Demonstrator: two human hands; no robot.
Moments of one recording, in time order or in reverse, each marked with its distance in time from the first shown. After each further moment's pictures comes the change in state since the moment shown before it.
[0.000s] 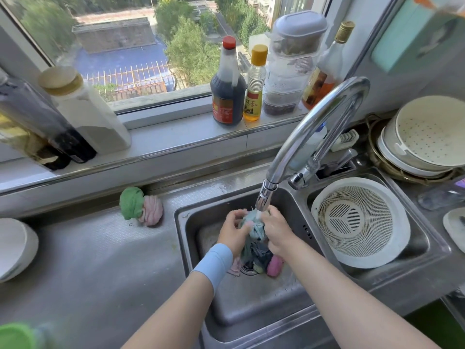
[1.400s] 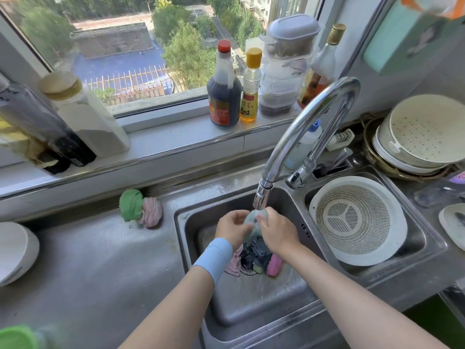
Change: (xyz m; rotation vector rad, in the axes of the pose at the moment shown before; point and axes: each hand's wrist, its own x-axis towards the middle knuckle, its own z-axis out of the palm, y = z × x) left_hand -0.001 0.013 -0.002 0.009 -0.030 -0.031; right_hand -0.001 0.005 -0.026 -1.255 0.186 -0.383
